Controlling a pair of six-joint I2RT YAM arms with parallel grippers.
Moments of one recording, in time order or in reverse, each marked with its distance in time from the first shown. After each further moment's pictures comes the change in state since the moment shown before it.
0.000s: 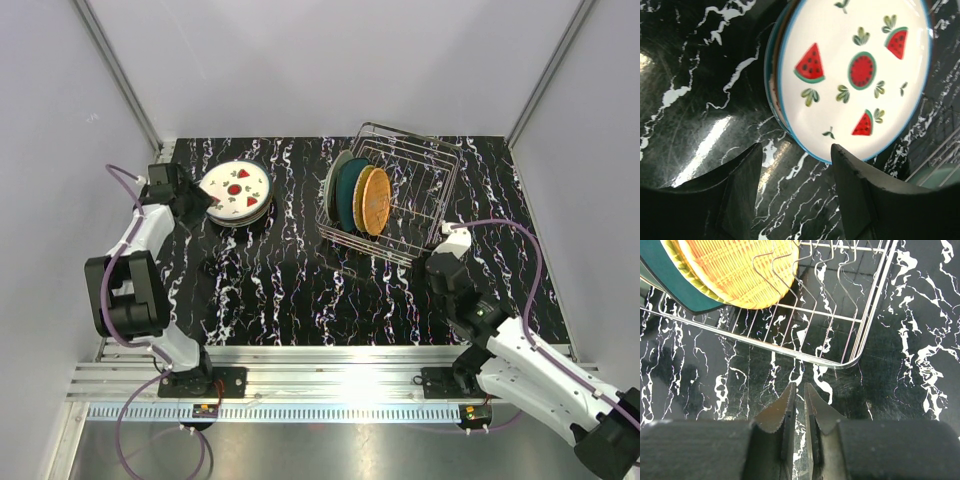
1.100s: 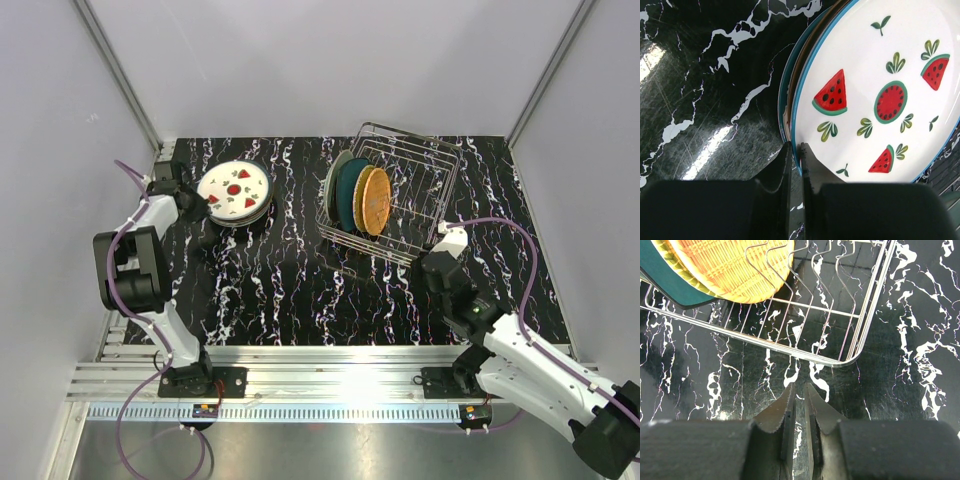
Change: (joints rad) left arm 0.012 0.187 0.084 0.027 -0.024 0.029; right arm 0.000 0.043 0.000 0.004 0.001 -0.002
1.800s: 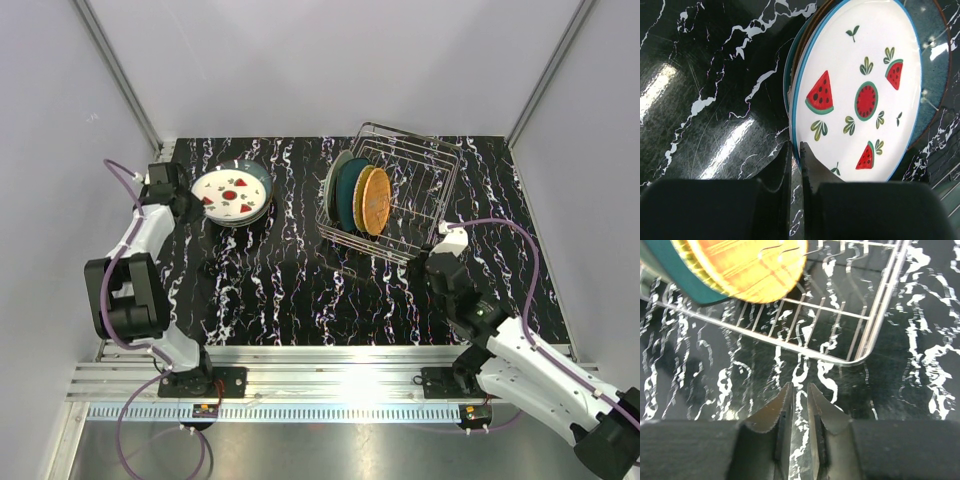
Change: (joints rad) left arm -0.013 -0.185 -0.082 -0.028 -0.063 0.022; right arm 0.000 -0.033 0.000 0.000 -0.030 -0.007
